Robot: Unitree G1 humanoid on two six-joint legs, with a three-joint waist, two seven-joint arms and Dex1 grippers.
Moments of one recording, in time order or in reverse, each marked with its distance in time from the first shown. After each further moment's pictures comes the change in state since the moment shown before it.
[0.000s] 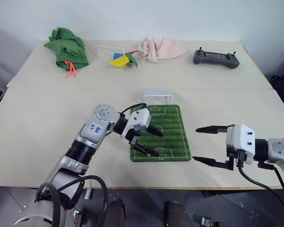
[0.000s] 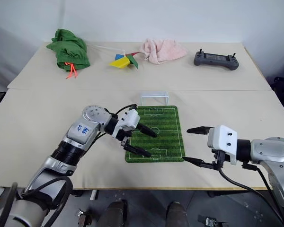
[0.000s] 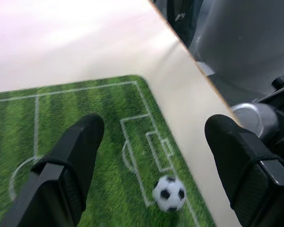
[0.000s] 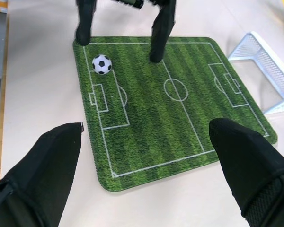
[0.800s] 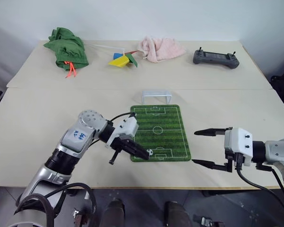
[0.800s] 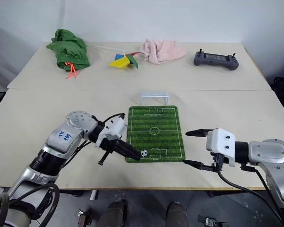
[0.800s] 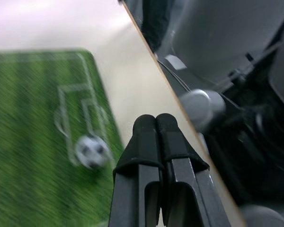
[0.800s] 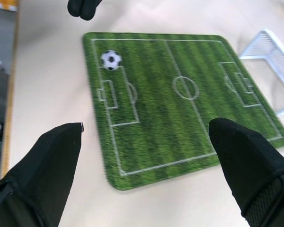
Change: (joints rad) left arm 0.158 0.202 -0.016 -0.273 -0.105 0.171 -0.102; right arm 0.010 0.013 0.029 0.006 -0.029 -0.042 0.025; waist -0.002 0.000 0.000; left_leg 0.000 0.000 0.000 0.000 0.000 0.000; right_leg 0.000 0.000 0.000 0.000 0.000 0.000
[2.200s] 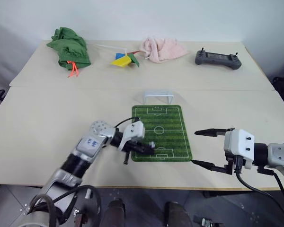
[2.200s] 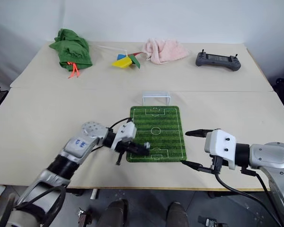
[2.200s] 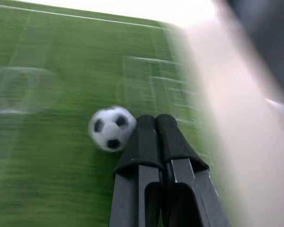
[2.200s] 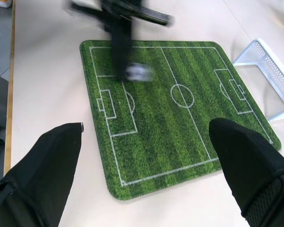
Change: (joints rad) left arm -0.094 -0.274 0.038 0.408 0.121 -0.173 0.414; right arm 0.054 -0.003 -0.066 -0.135 0.010 0.097 -0.069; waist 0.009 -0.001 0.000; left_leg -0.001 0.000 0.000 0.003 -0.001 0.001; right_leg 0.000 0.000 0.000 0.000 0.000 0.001
